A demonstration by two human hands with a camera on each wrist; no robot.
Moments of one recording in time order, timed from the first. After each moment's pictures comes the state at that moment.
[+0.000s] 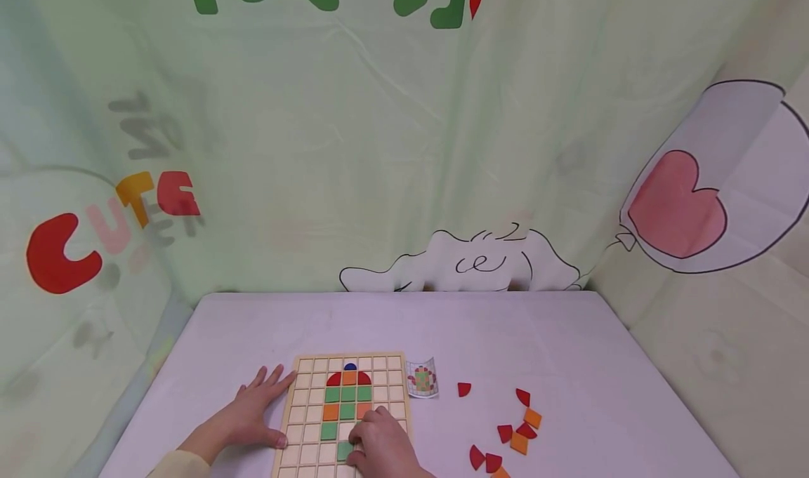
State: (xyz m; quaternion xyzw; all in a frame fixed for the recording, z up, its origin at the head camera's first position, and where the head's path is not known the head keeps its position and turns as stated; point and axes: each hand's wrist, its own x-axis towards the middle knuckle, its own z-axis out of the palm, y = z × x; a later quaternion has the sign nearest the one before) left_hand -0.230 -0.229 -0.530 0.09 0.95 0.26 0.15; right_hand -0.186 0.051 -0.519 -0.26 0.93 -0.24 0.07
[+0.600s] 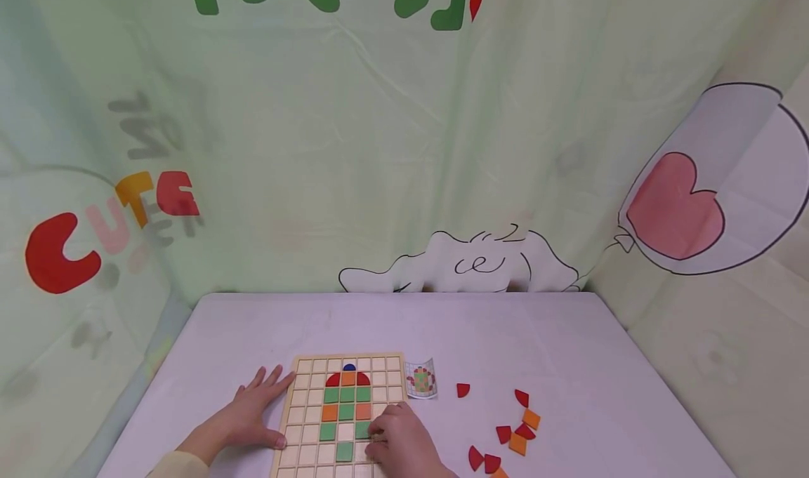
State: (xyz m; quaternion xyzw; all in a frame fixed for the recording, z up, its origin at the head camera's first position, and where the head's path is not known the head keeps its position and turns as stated) left_hand -0.228 -0.228 -0.523 0.09 0.95 0.27 0.15; right_hand -0.190 0.080 -0.511 -0.19 0.93 -0.30 0.11
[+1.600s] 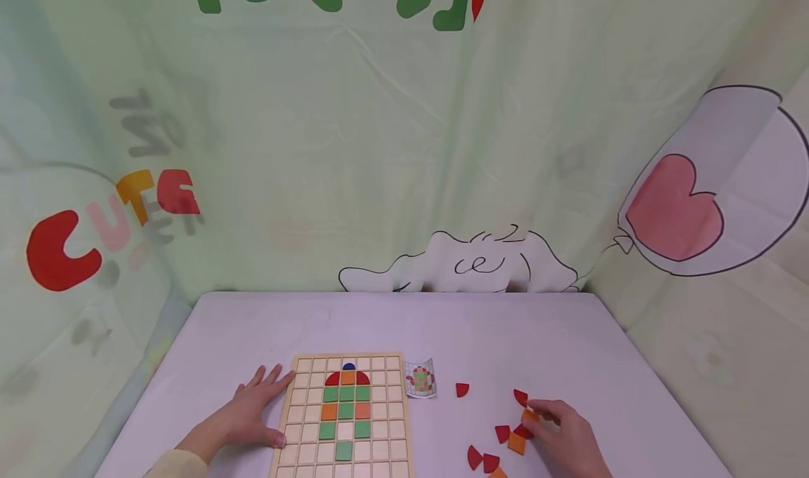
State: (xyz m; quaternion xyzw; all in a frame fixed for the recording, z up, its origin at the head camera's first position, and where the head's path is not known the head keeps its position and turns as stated) left_hand -0.228 -0.228 -0.521 0.10 0.95 0.27 0.15; right_hand -0.199 0.306 -0.524 0.11 0.94 -0.31 0.06
